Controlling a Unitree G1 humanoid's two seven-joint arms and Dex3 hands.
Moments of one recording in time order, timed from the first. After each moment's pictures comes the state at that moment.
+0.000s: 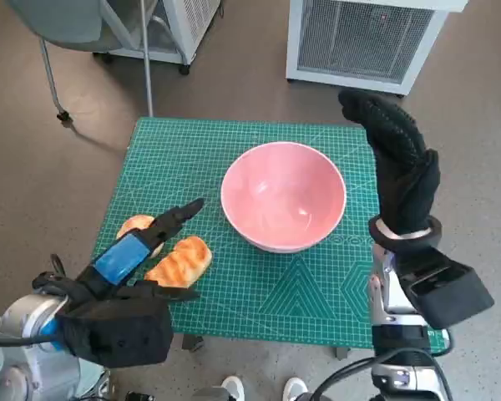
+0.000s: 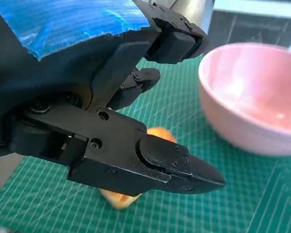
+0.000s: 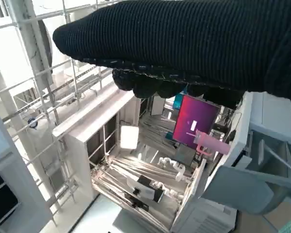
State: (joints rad) left arm -0.07 0.62 -0.05 -0.67 0.71 0.46 -0.82; right arm -0.60 -0.07 -0.09 0.36 0.16 -0.74 0.24
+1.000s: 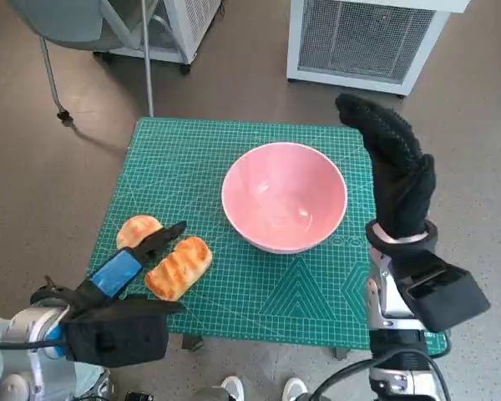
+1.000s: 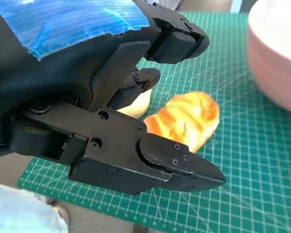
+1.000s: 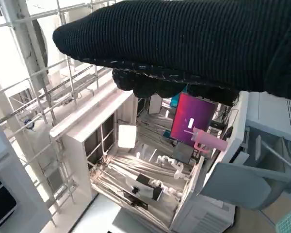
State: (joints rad) left arm 0.01 0.66 -0.08 -0.55 0.75 0.46 -0.77; right arm -0.58 -0.06 -0.08 0.35 0.15 -0.73 0.23
